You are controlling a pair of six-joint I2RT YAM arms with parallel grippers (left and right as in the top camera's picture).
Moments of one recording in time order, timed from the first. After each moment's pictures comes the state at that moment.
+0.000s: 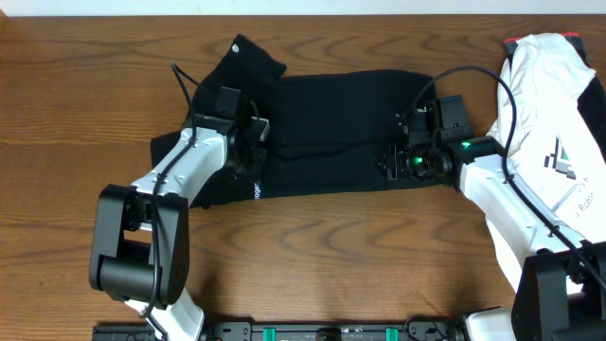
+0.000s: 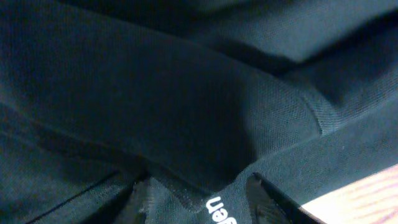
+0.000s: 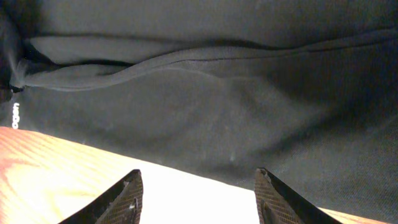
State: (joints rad) left arm -0.21 1.83 1.15 -0.73 0.18 0.04; right arm 0.21 1.59 1.00 -0.56 -0.33 0.20
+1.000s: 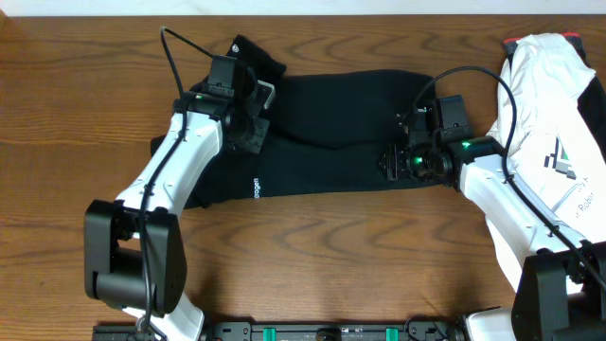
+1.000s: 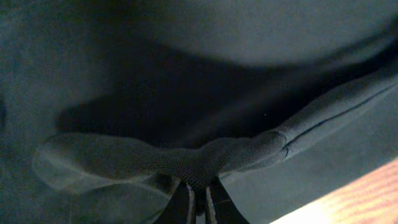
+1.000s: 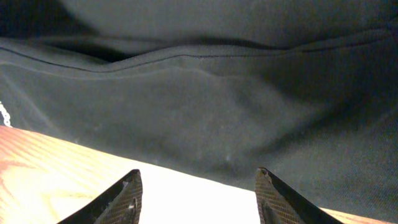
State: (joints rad) left arm -0.22 1.80 1.33 -0.73 0.17 0.16; right arm 0.21 1.59 1.00 -0.56 -0.32 0.20
